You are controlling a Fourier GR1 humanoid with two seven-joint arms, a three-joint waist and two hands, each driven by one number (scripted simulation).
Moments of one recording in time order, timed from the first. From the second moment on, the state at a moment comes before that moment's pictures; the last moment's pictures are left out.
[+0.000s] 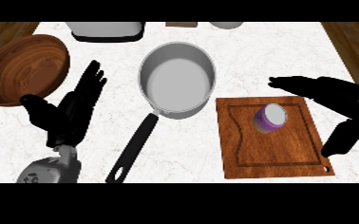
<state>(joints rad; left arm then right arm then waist) -0.13 0.15 -0.09 -1.70 0.11 0.16 0.33 -0.34 -0.70 0.16 -1.55 0.50 0.72 -0.25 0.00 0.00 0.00</state>
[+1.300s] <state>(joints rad) -0.13 0.11 -0.04 -1.70 0.08 0.10 0.34 -0.41 -0.51 0.24 -1.31 0.95 0.65 -0.30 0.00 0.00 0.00</state>
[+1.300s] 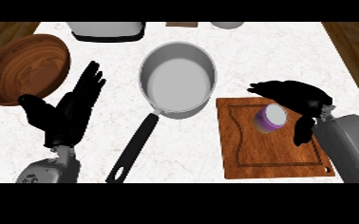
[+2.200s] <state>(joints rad) -0.11 0.10 -0.01 -1.70 0.06 0.11 0.34 -0.28 -0.28 0.09 -1.36 0.99 0.51 -0.12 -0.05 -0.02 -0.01</state>
